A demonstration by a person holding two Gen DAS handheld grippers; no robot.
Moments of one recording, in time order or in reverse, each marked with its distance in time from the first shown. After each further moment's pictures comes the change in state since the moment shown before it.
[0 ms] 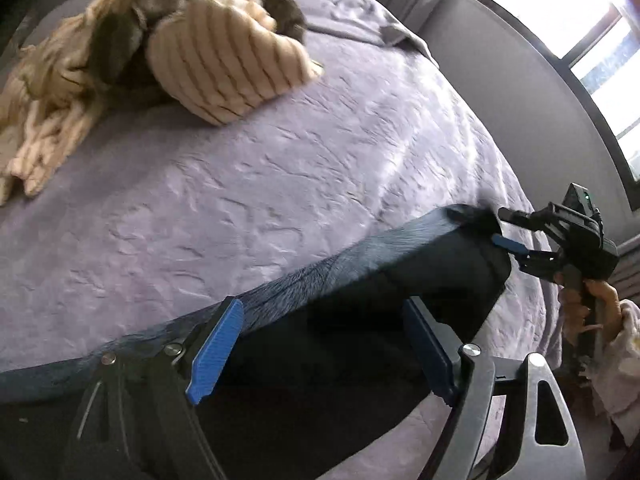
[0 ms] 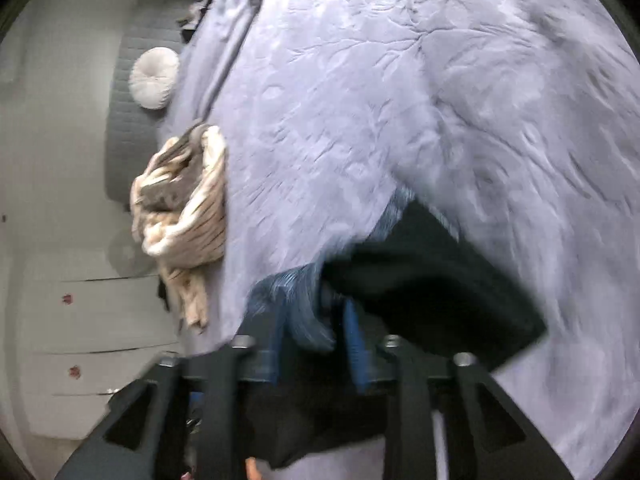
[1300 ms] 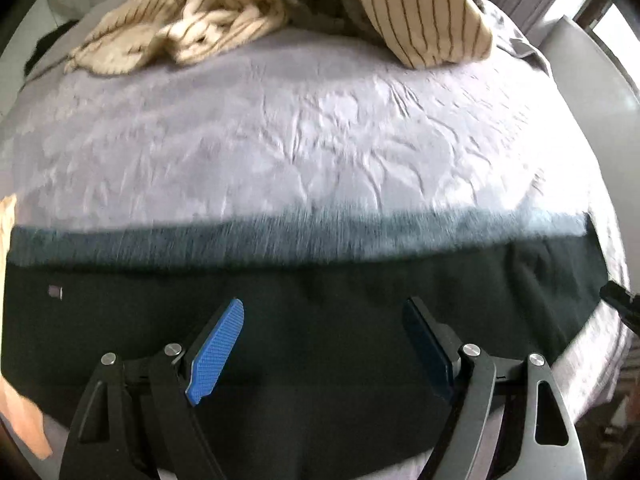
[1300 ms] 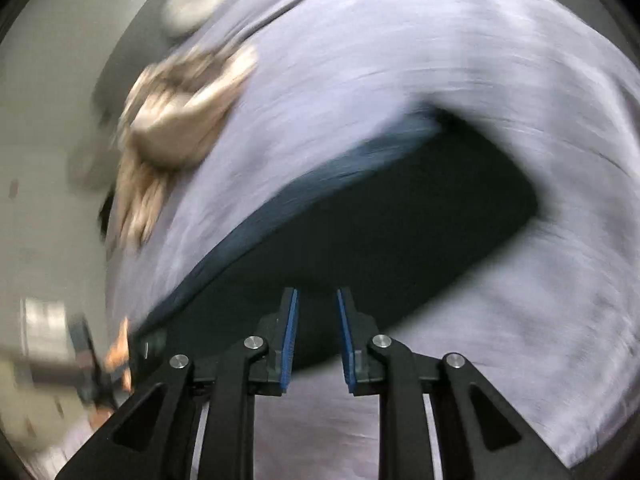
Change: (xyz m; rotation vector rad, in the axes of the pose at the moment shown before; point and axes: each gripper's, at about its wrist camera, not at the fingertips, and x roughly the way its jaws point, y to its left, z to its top) left arm -0.007 0.098 -0.094 -0.242 0.012 0.299; right arm 0.018 0.053 -0.119 -0.421 0.065 -0.210
